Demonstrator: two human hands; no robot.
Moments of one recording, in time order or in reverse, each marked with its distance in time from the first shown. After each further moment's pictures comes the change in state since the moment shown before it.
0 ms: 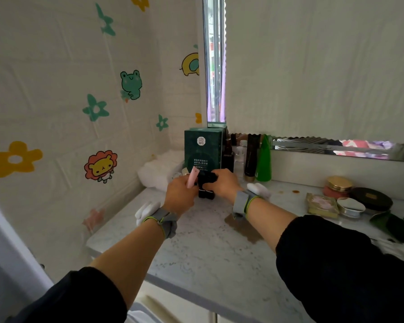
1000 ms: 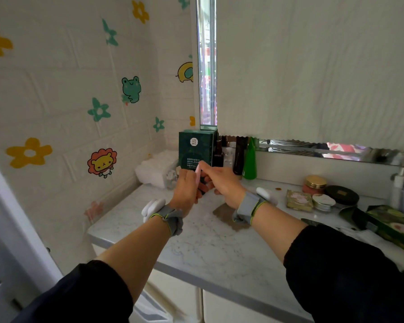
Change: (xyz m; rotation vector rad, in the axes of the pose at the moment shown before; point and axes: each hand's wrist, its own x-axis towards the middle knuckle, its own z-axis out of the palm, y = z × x) left_hand -0.041 0.035 0.016 -0.391 -0.038 -0.045; right_hand -0.065 -0.020 -0.033 0.554 0.014 0.127
